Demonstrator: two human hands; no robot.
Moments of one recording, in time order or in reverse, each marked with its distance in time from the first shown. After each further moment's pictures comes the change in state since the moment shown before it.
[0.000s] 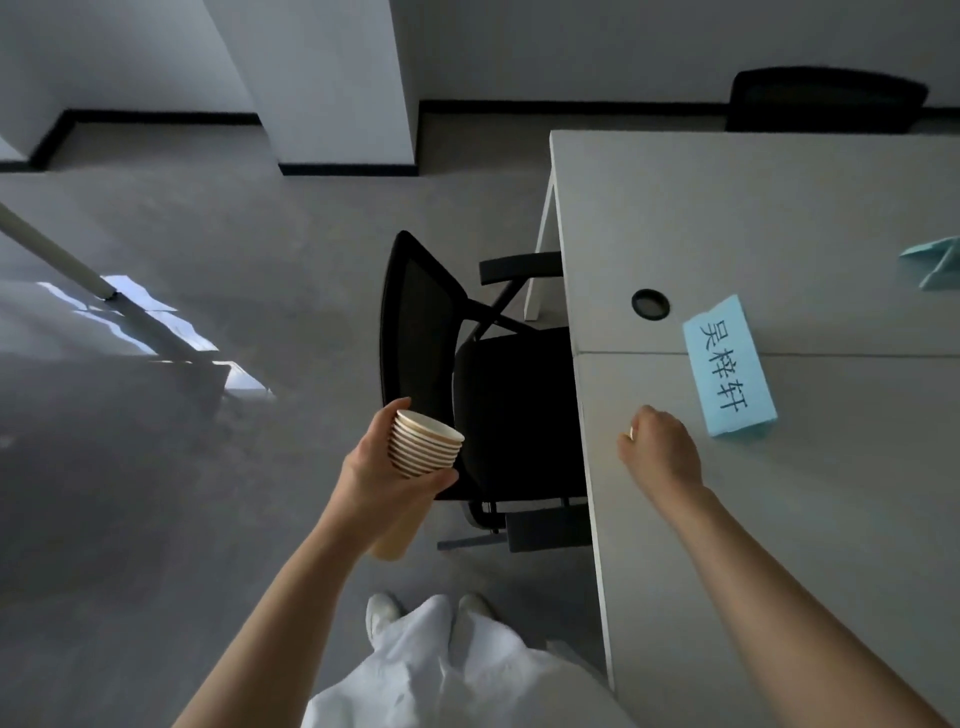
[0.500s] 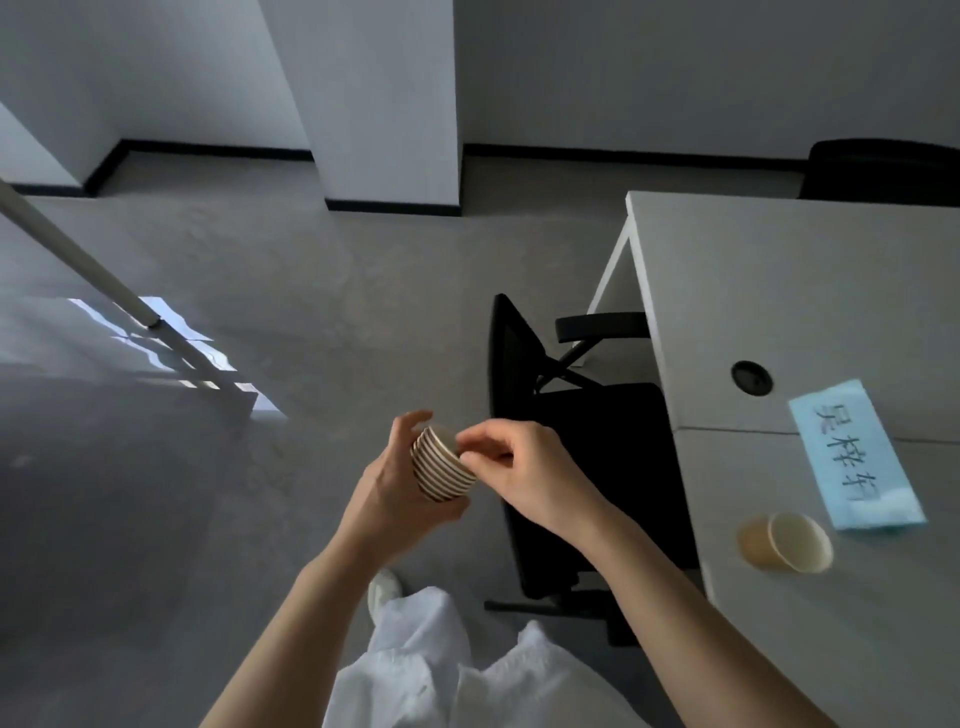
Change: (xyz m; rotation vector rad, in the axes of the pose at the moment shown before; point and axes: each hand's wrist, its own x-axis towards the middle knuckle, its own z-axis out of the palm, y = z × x) left_hand 0.093 -0.044 -0.123 0.126 -0.010 0.175; right_hand -0.033 -0.299 -0.016 0.712 -0.349 -0.495
